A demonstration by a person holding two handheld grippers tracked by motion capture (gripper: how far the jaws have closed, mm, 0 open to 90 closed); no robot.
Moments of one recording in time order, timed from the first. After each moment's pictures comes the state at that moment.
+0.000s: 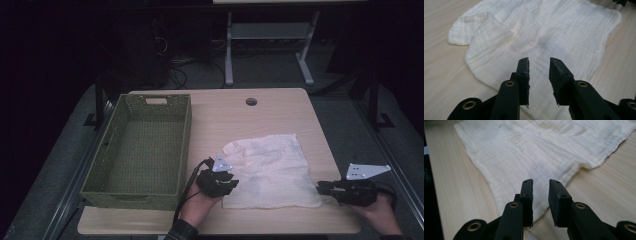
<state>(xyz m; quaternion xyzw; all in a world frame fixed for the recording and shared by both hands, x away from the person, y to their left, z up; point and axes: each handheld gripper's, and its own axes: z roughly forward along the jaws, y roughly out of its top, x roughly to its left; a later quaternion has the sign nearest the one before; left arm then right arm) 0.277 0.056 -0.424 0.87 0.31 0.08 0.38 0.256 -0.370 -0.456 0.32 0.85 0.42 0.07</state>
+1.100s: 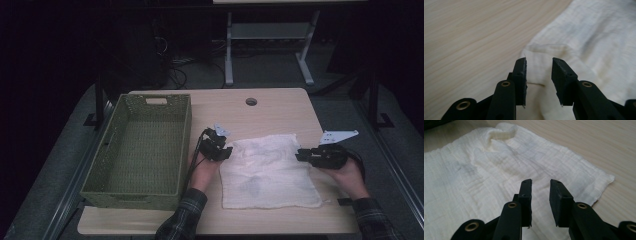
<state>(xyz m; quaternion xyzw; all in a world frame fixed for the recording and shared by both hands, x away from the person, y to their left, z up) 0.380 0.050 -0.434 0.84 0.39 0.16 0.34 0.350 -0.327 -0.440 0.32 0.84 0.42 0.10</state>
